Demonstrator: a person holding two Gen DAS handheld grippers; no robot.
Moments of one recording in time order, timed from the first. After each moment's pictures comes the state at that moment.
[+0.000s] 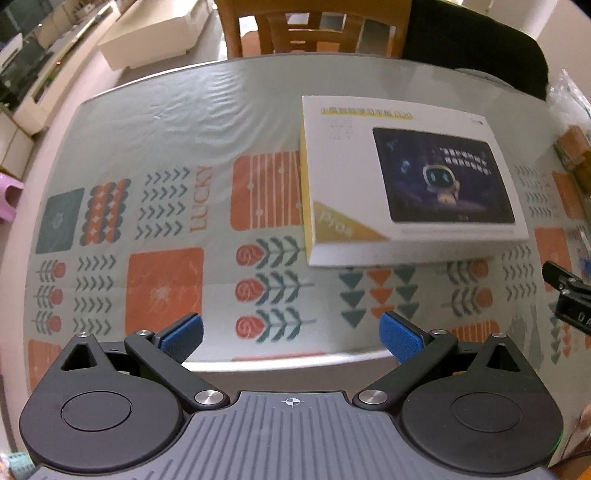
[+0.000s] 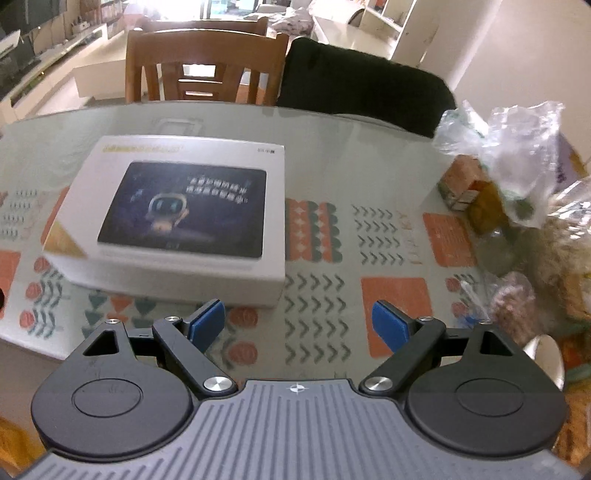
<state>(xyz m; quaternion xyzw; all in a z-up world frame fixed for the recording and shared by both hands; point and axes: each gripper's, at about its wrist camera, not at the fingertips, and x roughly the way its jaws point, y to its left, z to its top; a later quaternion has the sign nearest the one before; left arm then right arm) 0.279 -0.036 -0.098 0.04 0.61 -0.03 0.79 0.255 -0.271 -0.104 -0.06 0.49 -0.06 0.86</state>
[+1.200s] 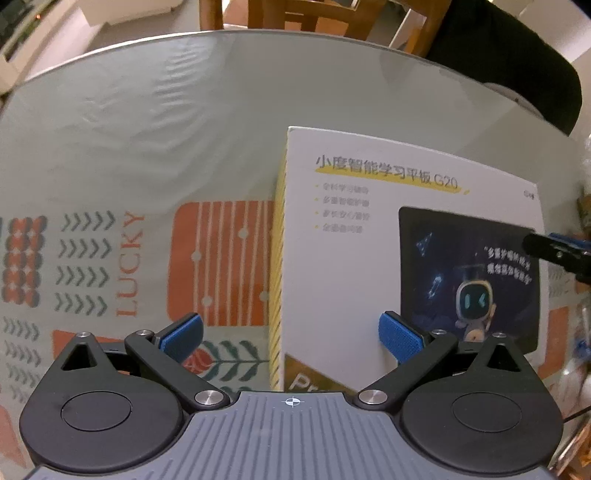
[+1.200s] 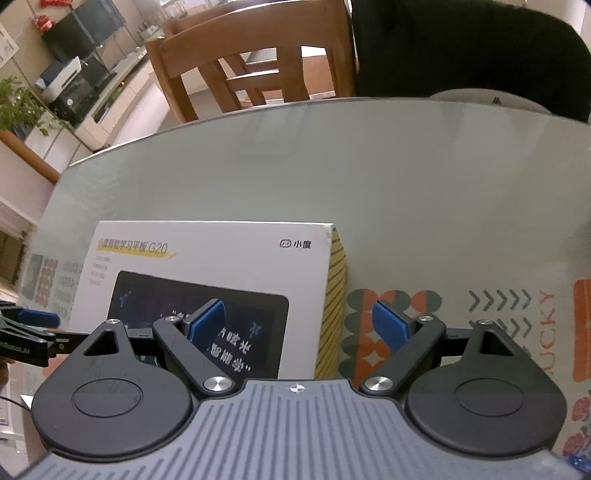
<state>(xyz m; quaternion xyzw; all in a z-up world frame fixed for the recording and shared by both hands) 0.406 -0.048 -0.166 -0.03 0.66 -0.06 0.75 0.440 -0.340 -0.165 0.08 0.56 0.13 0.82</state>
